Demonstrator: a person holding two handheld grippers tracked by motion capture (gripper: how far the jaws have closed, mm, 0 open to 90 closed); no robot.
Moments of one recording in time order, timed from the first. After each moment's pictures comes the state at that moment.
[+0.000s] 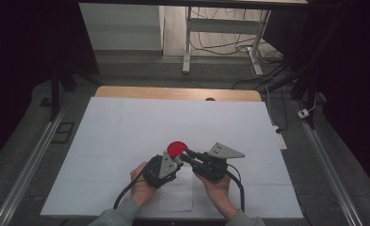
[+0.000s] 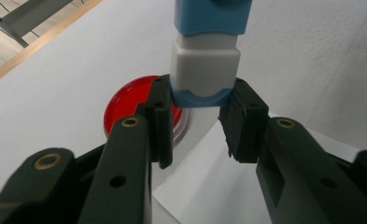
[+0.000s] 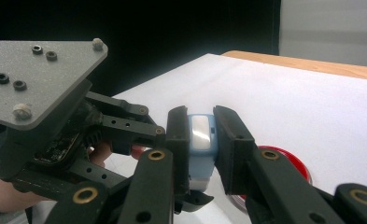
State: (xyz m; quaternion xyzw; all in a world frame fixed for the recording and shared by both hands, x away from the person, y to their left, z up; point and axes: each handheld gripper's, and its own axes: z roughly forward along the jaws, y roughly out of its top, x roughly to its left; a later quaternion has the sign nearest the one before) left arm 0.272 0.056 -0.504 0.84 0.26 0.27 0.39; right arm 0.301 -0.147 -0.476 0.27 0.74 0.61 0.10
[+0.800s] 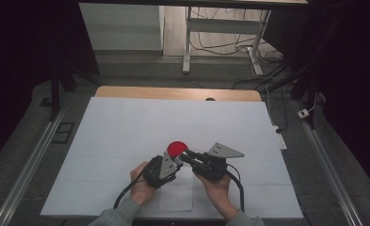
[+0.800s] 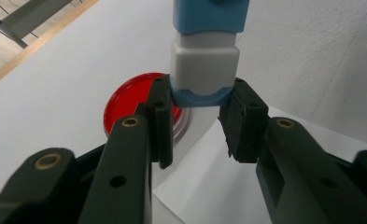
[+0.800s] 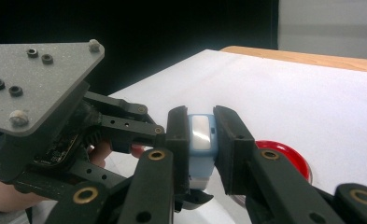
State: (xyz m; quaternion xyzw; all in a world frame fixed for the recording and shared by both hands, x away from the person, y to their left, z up) left arm 0.273 0.057 -0.507 0.85 0.26 0.27 0.38; right arm 0.302 -0.147 -0.478 0.28 0.74 0.60 0.09
